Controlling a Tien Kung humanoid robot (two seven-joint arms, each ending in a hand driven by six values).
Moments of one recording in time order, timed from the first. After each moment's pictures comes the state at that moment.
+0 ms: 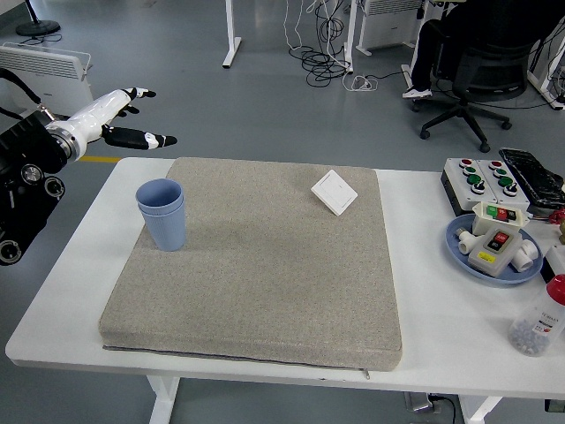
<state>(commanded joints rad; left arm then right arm) -0.94 0.41 -1.20 -0.87 1.67 -0.20 0.11 0.02 -0.10 1.31 0.18 -1.14 -0.01 -0.14</state>
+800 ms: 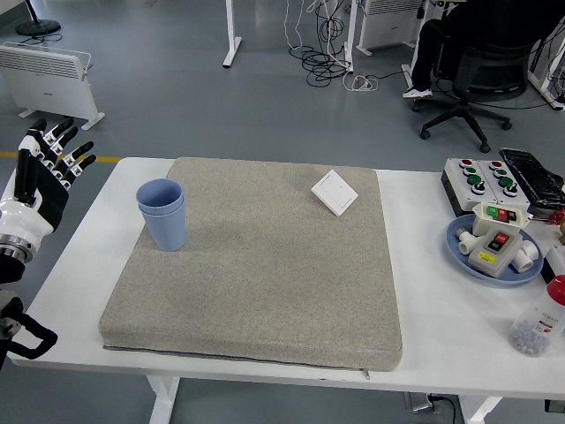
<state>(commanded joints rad) -0.30 0.28 -1.57 -1.41 0.66 0.02 0.01 0.00 -0.08 1.35 0.18 -1.17 -0.02 -0.13</state>
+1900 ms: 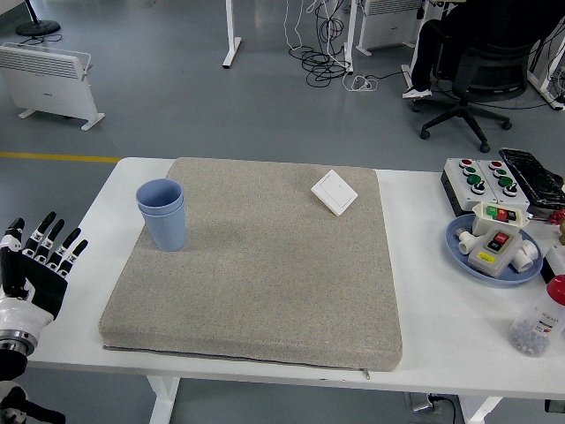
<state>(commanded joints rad) -0.05 0.05 -1.73 -1.47 0.71 -0.02 0.01 0.02 -0.09 1.36 0.18 -1.18 -0.02 -0.13</state>
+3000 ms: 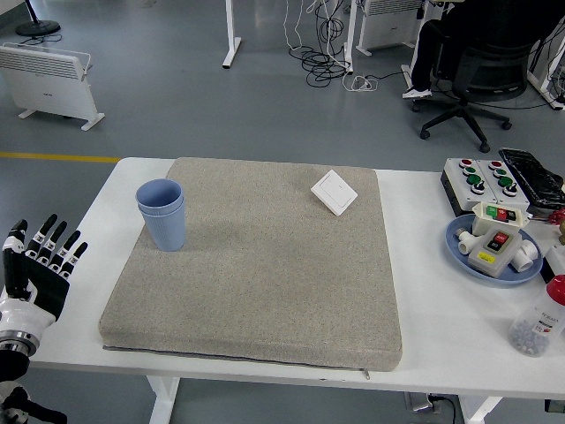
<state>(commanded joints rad) -0.06 0.04 -1.74 -1.45 0.72 -0.04 0.02 0.03 -0.10 1.37 0.18 -1.20 -0.02 -0.13</state>
